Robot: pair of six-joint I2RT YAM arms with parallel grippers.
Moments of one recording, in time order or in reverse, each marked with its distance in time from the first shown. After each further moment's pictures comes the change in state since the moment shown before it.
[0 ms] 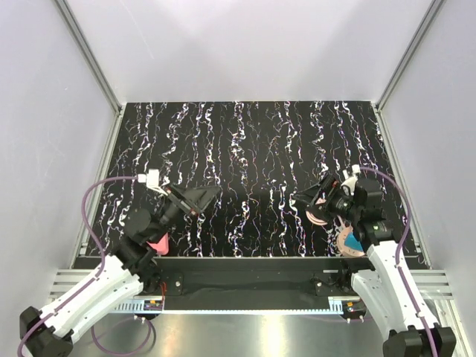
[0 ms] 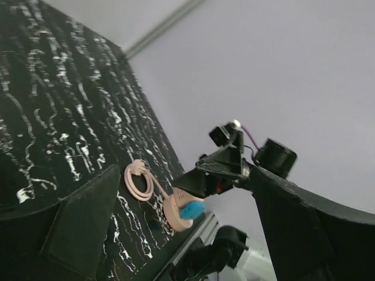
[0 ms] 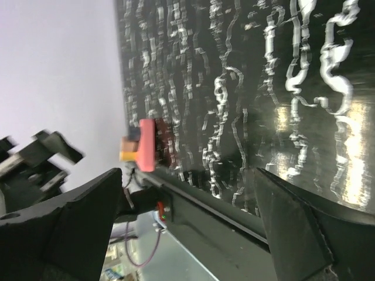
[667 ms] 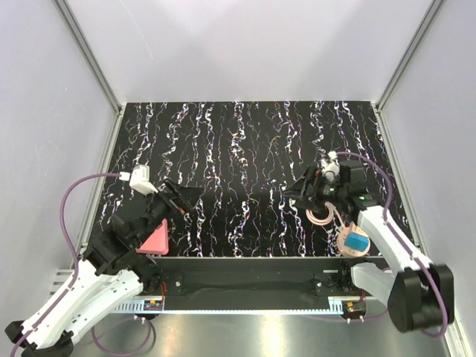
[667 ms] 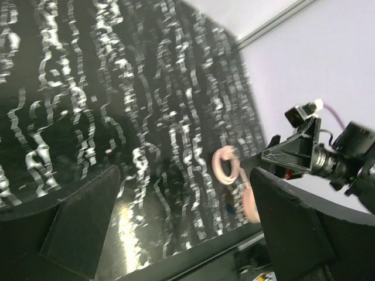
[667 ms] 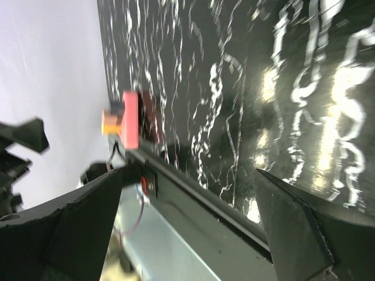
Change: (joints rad) left arm 0.000 -0.042 0.361 -0.804 -0.238 0.137; right arm 0.046 0.374 0.150 0.041 -0.103 -0.183
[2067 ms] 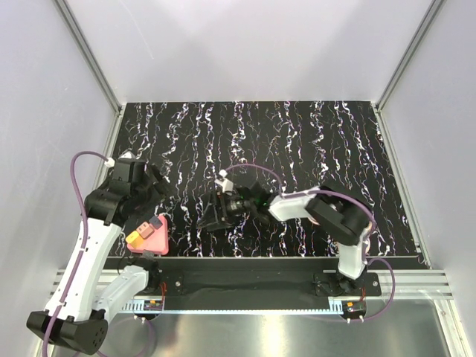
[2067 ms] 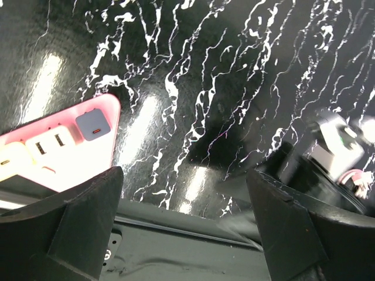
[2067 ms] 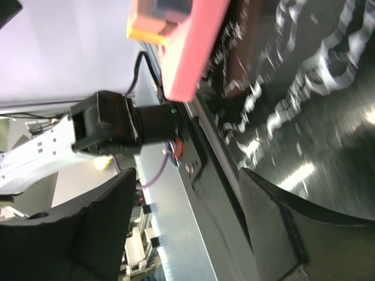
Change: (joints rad) left arm 0.474 0.443 0.408 -0.676 0.112 0.085; right arm 0.785 0.872 0.294 0.828 0.035 0.315
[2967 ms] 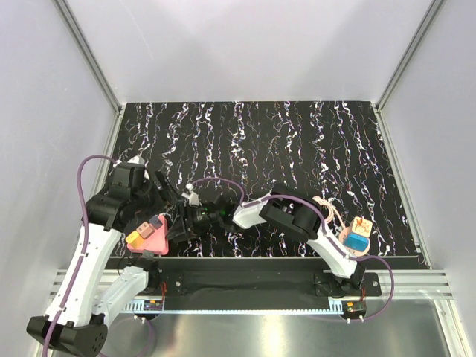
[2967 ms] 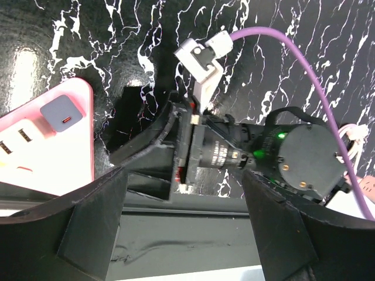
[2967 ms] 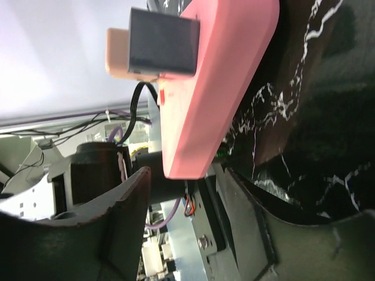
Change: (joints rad) left arm 0.000 -0.045 -0.048 0.018 0.151 0.073; right arm 0.171 0.431 0.392 0.152 0.051 0.204
